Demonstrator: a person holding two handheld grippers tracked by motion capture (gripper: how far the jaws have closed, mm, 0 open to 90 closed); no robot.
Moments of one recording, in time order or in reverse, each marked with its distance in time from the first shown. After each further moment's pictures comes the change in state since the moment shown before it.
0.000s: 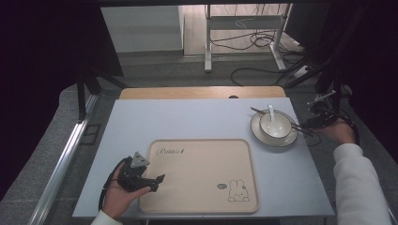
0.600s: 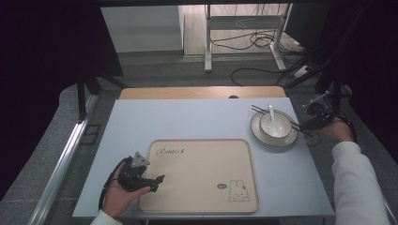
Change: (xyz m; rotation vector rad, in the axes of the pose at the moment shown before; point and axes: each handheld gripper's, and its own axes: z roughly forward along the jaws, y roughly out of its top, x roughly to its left) left arm 0.002 -0.002 0.003 0.013 -0.005 -0.001; right arm 0.000 0.003 0.012 0.060 0.068 -0.075
